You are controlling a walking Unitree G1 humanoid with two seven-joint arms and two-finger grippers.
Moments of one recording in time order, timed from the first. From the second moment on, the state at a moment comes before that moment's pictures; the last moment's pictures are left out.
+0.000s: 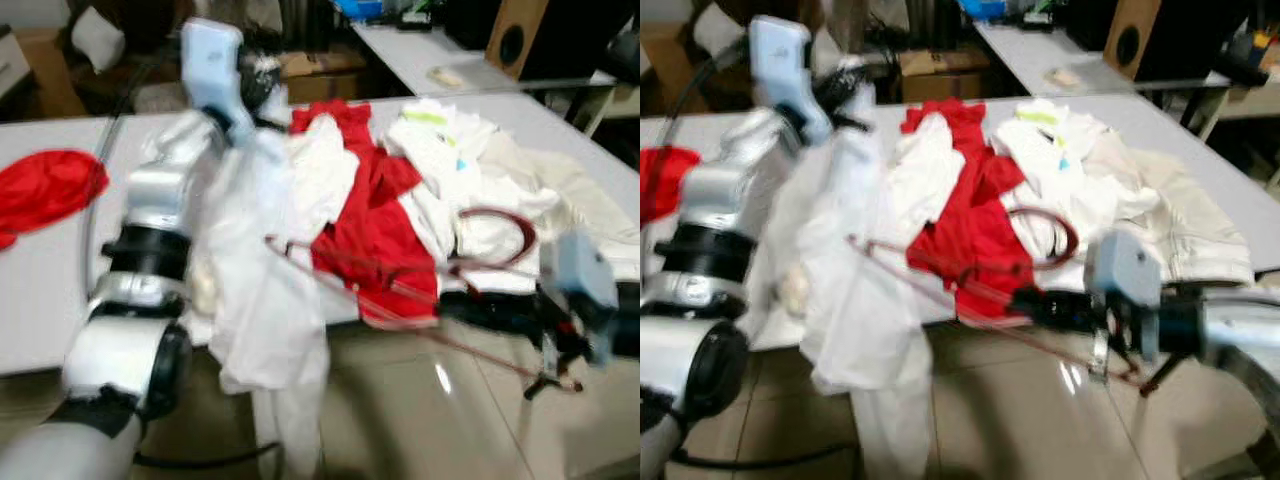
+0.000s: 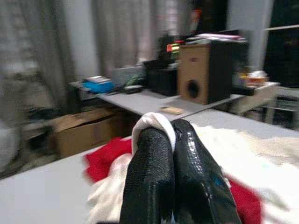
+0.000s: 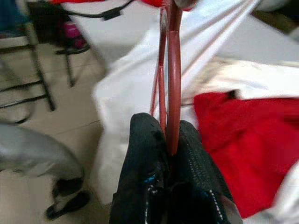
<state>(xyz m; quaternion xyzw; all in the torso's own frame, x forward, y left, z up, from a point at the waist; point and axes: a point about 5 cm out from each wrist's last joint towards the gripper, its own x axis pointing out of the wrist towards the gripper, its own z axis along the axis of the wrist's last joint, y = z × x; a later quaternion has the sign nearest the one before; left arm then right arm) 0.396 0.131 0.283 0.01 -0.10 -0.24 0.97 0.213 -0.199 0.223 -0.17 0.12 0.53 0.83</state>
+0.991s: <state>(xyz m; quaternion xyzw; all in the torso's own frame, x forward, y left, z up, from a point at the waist) 0.356 0.103 0.350 -0.02 -0.19 -0.37 0.91 0.289 -0.168 0.208 -0.19 0.08 0.52 0.83</state>
